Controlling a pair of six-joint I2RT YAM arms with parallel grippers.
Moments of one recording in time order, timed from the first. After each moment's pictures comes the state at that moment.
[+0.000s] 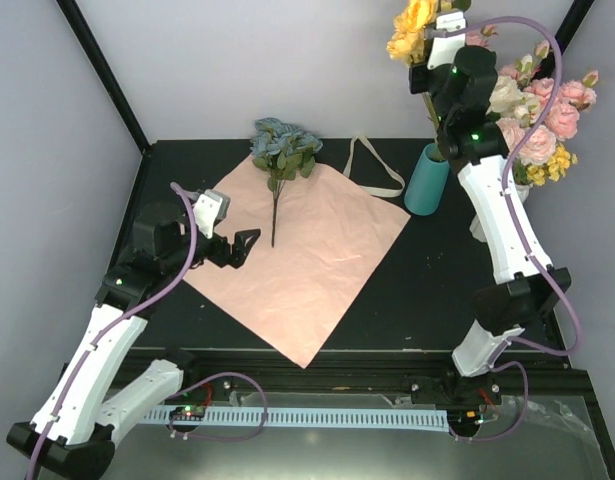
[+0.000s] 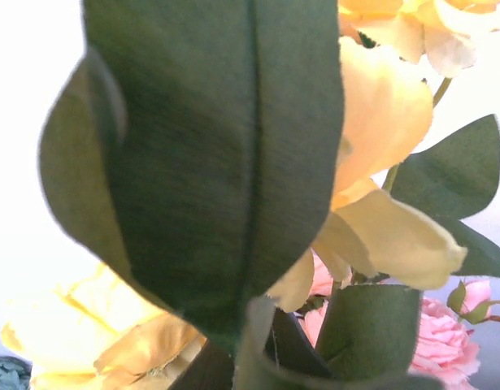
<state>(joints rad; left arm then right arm) -0.34 0.80 0.99 -0.61 0.30 -0.05 0.26 1.72 2.03 -0.21 0.15 -0.18</state>
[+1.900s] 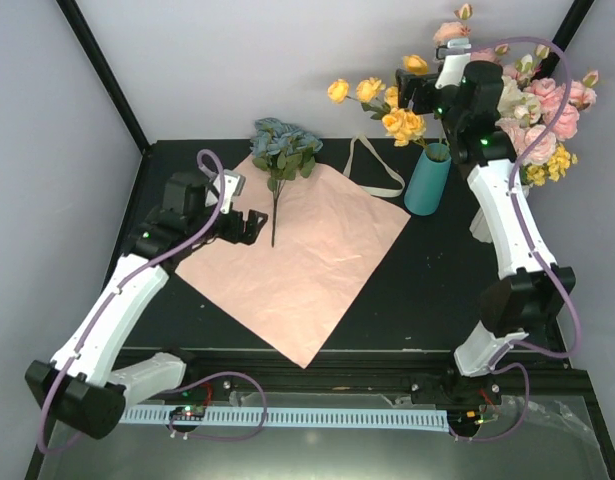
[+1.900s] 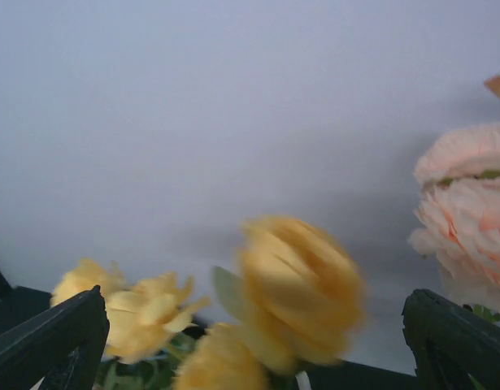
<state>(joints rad) -0.34 1.05 1.12 -0.67 0.22 -0.08 0.15 1.70 1.85 -0.25 -0.16 0.08</state>
